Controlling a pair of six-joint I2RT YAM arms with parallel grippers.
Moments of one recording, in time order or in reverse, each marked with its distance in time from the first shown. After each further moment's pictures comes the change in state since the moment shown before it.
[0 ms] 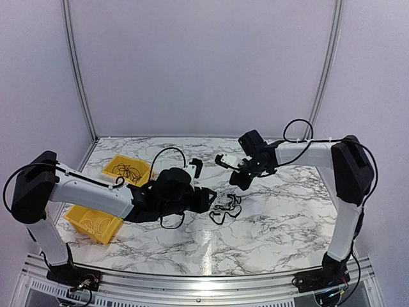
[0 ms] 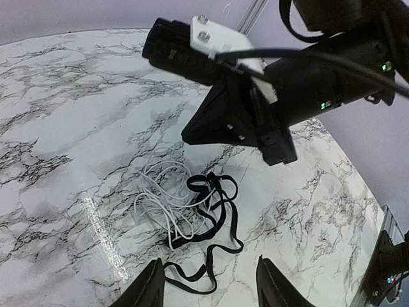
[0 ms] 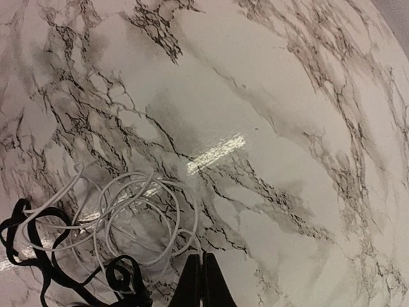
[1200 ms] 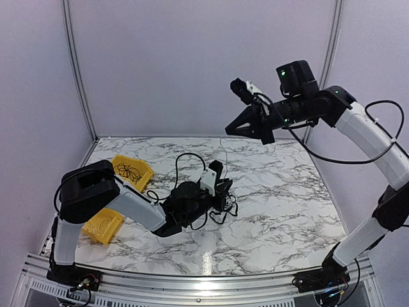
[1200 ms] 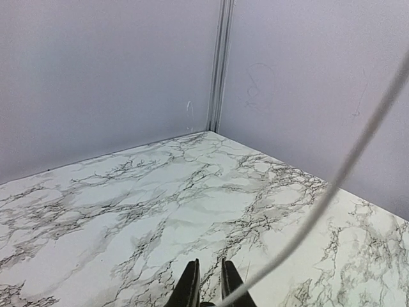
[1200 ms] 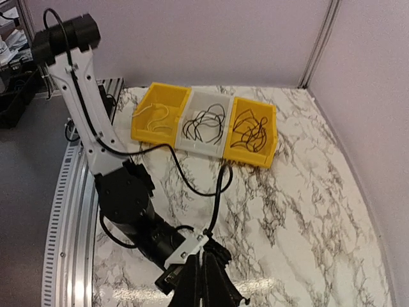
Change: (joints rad) left arm -0.026 0.362 0.092 0.731 -0.106 0.470; right arm 0.098 -0.398 0.400 -0.417 -0.517 -0.040
